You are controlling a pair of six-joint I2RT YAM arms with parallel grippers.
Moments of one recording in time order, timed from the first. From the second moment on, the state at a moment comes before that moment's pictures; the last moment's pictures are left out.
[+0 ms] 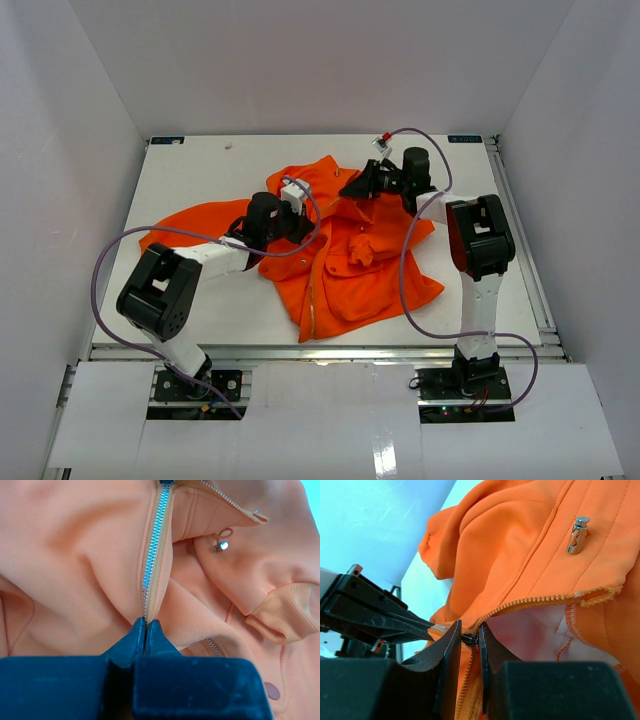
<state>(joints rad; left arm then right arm) -0.49 1.67 0.86 0.40 0.30 -0.06 0.25 2.15 1.36 0.56 -1.02 0.64</state>
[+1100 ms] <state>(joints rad) -0.49 1.49 0.75 0.31 0.24 -0.06 -0.02 2.44 1.75 0.84 -0.93 0.95</state>
